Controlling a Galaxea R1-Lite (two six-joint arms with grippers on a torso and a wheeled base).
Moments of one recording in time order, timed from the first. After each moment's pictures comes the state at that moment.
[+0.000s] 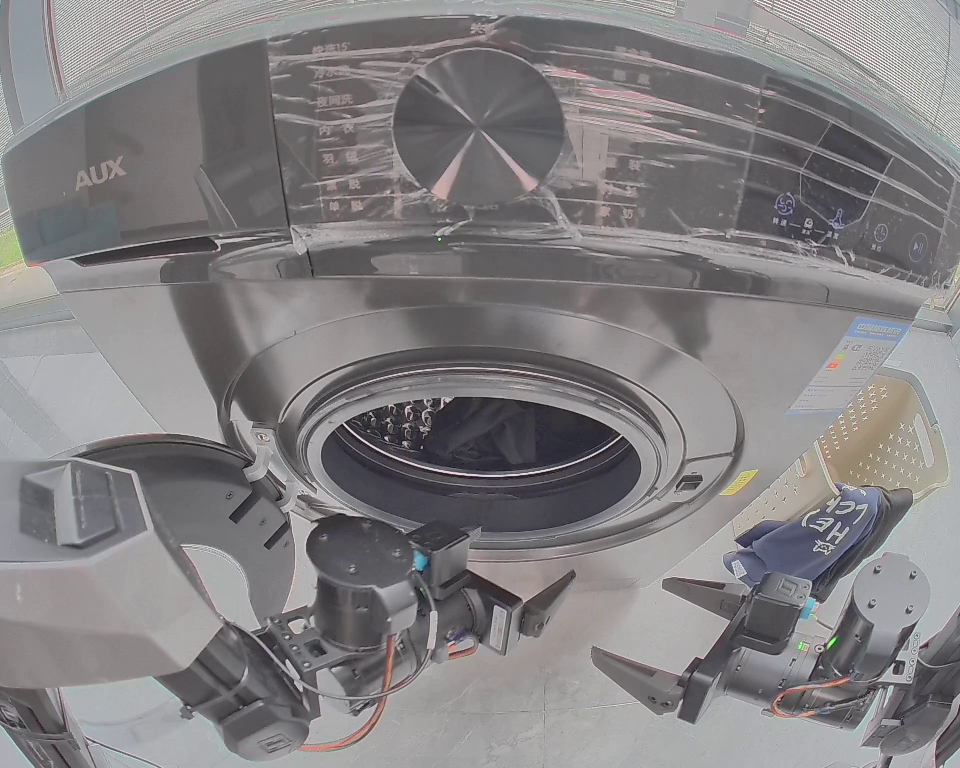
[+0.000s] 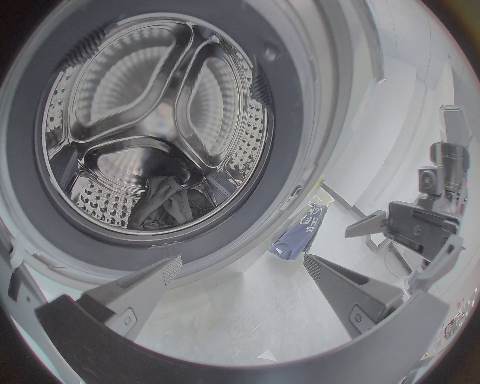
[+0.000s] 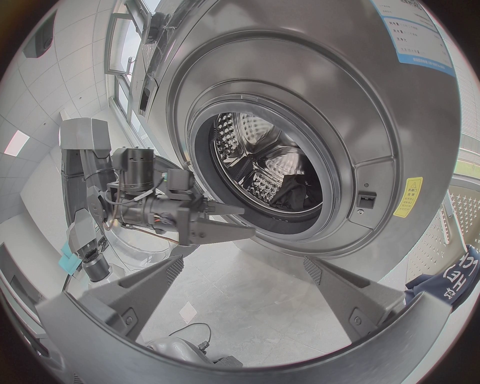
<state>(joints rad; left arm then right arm) -0.83 2.01 -0.56 -1.24 0.11 -0.13 0.85 1.71 -0.05 -1.46 -0.08 0.16</state>
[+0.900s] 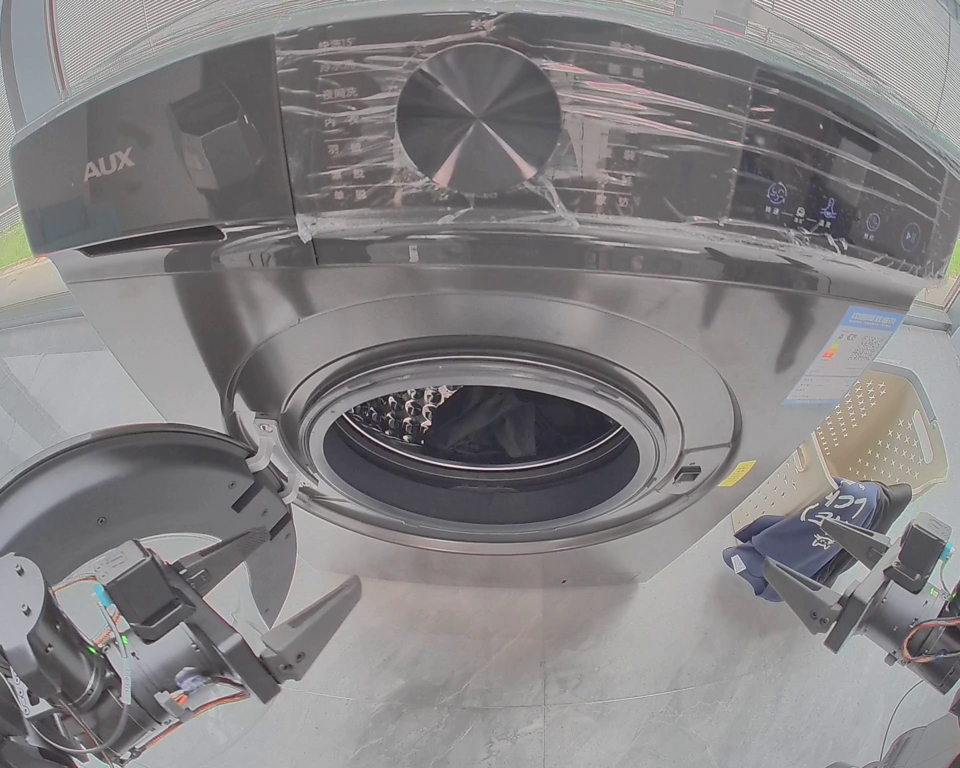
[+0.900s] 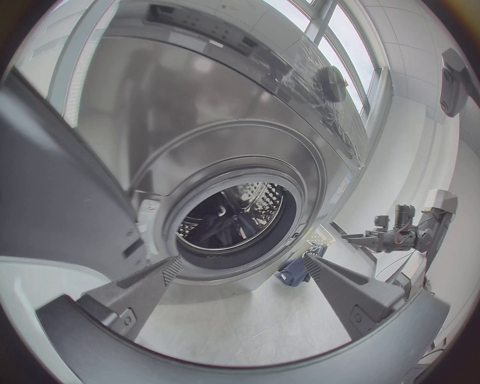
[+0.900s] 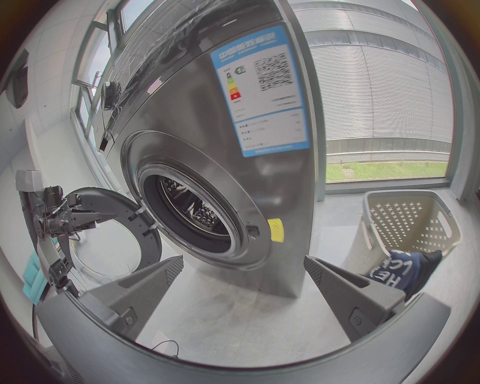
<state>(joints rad) -0.76 1.36 -0.03 -1.31 0.17 -0.21 0.53 1.18 -0.02 -1.04 -0.11 0.14</state>
